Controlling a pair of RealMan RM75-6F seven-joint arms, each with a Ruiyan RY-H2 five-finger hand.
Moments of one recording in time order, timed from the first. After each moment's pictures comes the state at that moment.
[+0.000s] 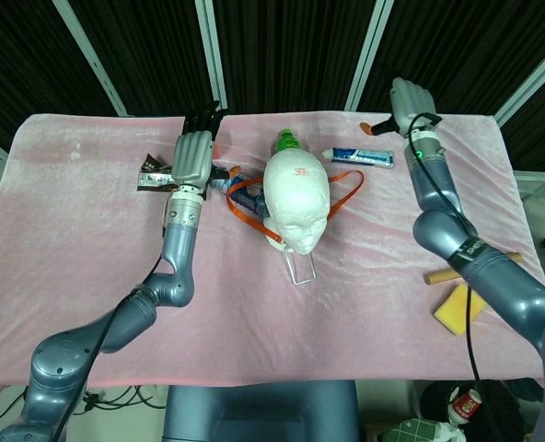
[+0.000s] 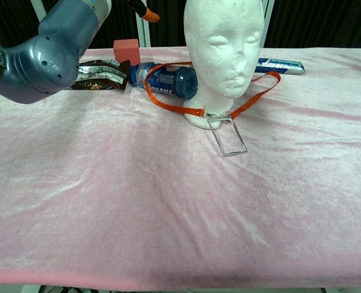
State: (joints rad) left arm -1.19 -1.93 -0.56 -0.66 0.98 0.98 0.02; right arm 1.16 -1.31 0.44 -0.92 -0.42 0.49 -0.15
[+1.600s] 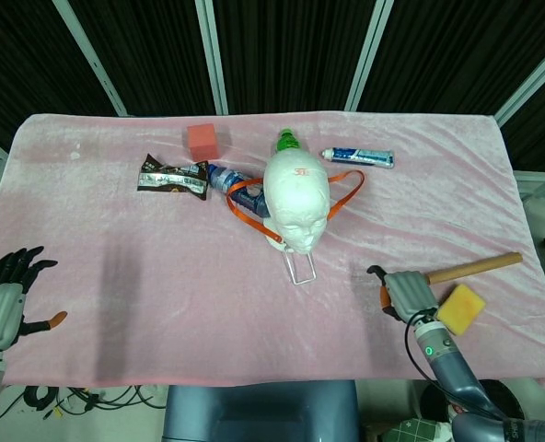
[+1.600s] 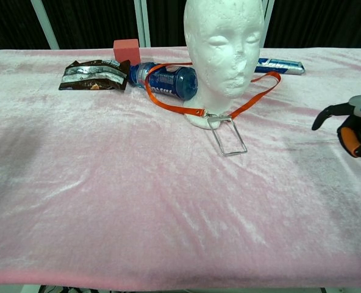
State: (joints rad) left arm -0.20 -1.16 0.02 -1.68 1.37 1.47 -0.01; right arm 0.57 -1.30 0.05 -1.77 -0.98 1.05 -0.41
